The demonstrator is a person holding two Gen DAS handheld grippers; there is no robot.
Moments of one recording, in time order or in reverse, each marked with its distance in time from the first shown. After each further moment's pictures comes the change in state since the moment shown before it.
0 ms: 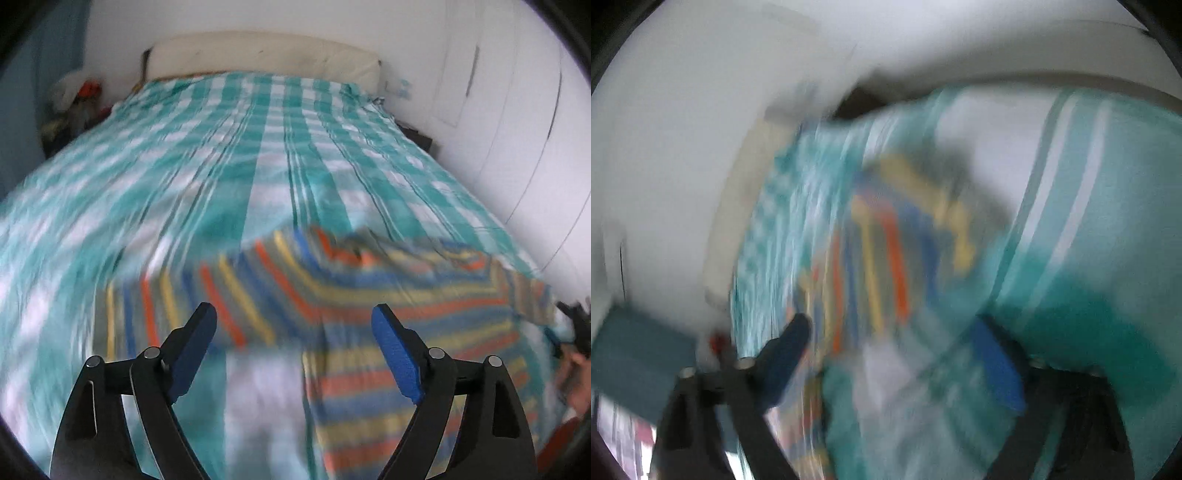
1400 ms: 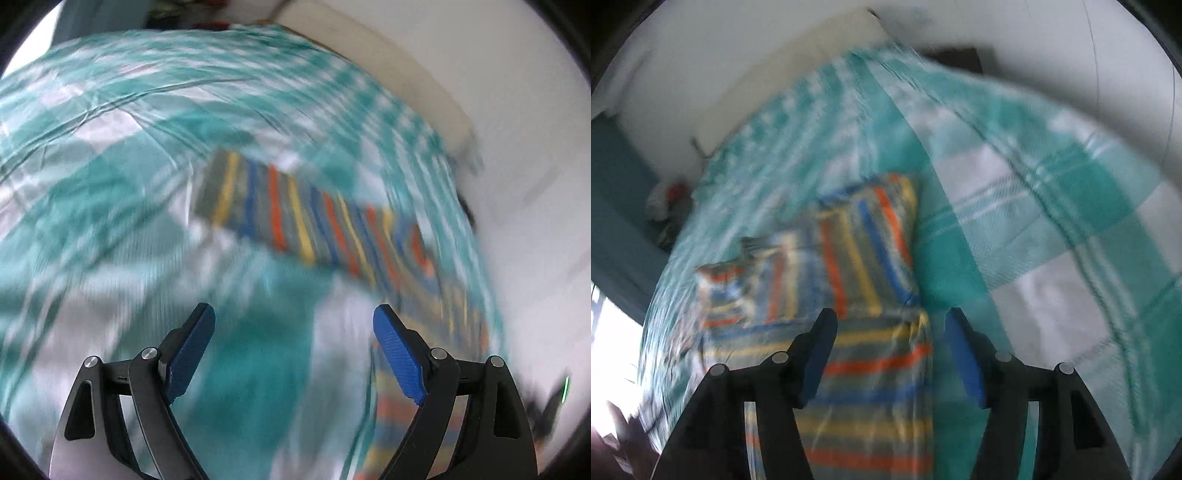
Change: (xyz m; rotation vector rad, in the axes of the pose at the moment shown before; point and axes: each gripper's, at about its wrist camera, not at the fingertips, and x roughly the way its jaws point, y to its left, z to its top) left arm -0.004 0.135 -0.064 -0.550 0.011 -0.013; right arm 0.025 0.167 -0.115 -0.656 0.256 -0.136
